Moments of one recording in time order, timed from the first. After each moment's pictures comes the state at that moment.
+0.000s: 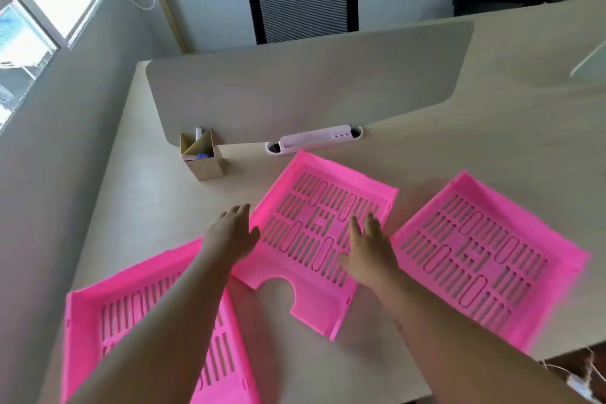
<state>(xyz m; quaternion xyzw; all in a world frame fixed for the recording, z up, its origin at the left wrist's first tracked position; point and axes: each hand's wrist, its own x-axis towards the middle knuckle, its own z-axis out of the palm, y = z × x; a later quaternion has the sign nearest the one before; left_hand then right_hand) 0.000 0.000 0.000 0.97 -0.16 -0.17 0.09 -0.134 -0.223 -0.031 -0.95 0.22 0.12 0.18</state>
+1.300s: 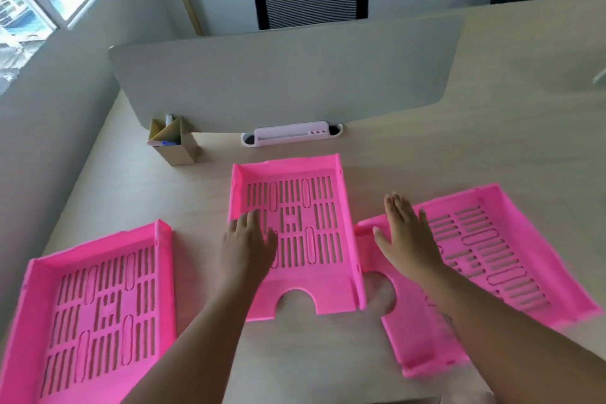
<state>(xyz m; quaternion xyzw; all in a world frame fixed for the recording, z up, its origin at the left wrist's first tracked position) -0.103 -0.140 -0.008 0.98 -0.07 -0.02 0.20 -0.173 -0.424 -0.034 -0.98 0.13 0.07 0.12</state>
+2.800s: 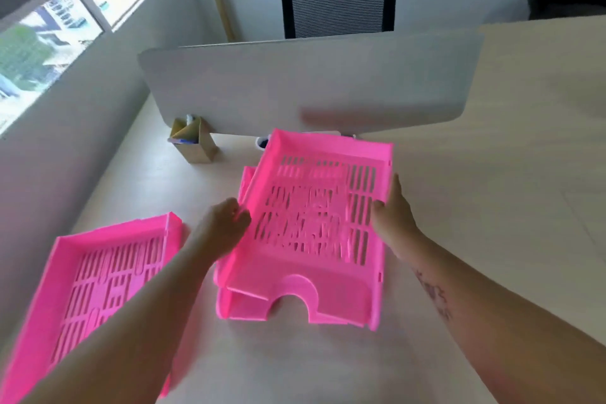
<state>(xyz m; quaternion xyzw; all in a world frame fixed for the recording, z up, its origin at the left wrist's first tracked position) -0.066 -0.113 0.042 0.97 0.02 -0.11 0.20 -0.107 -0.403 0.015 -0.83 0.26 0.04 0.49</state>
